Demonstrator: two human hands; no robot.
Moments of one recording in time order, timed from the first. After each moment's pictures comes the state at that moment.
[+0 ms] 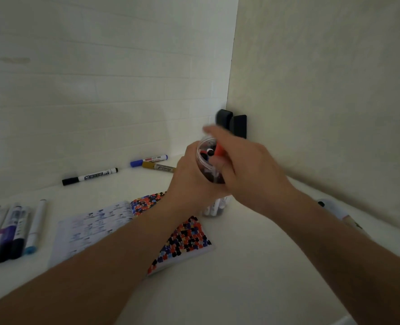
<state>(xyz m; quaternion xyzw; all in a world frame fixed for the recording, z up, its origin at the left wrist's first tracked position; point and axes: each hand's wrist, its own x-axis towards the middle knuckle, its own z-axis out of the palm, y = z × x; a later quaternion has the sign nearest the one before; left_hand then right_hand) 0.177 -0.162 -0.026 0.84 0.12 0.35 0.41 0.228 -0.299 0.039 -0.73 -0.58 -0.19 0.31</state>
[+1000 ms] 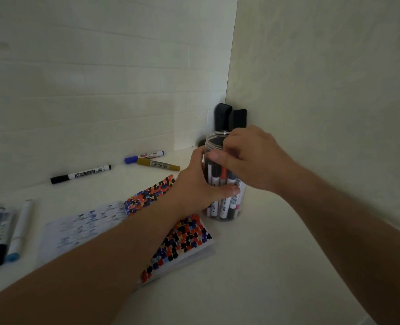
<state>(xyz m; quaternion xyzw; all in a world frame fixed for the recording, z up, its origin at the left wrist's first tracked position) 0.186 -0.145 -0.043 0.83 0.09 0.26 0.49 0.296 -0.274 0.037 -0.76 -0.58 -0.22 0.18</state>
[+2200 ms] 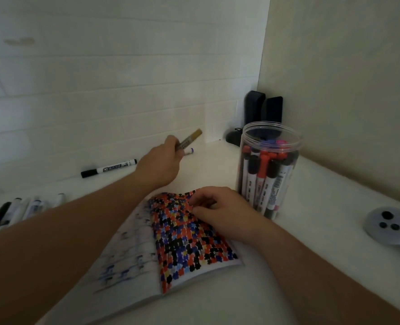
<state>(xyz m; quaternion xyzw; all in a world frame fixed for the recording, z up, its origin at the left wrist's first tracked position) 0.165 -0.006 -0.048 0.91 0.32 0.24 0.12 0.248 -0.210 -0.078 -0.73 -0.54 0.21 0.38</state>
